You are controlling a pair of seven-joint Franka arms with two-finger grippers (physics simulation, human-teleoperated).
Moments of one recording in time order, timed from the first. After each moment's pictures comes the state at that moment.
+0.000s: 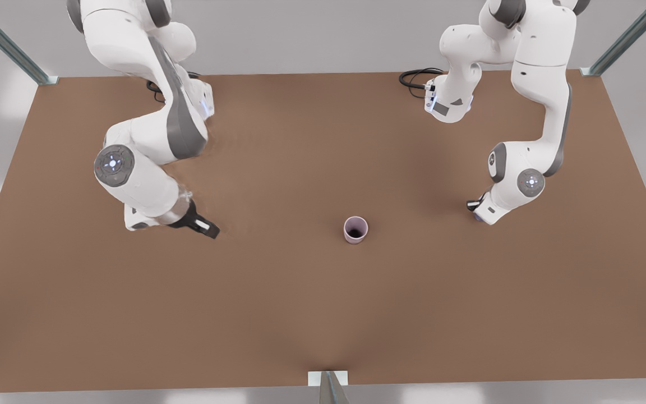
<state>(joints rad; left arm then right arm) -0.14 0.22 0.14 -2.33 0.00 2.40 0.01 0.36 0.25 -0.17 -1.47 0.16 1.78 0.71</state>
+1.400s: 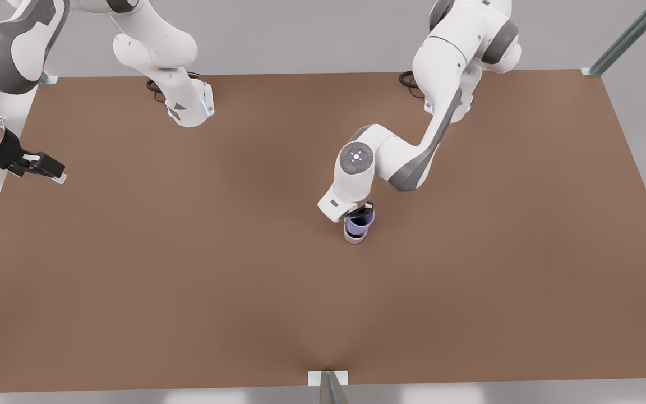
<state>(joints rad) -0.69 0.56 -0.01 -1.40 0.03 1.97 -0.67 0.00 0.12 -0.10 -1.25 -0.03 1.34 0.07</state>
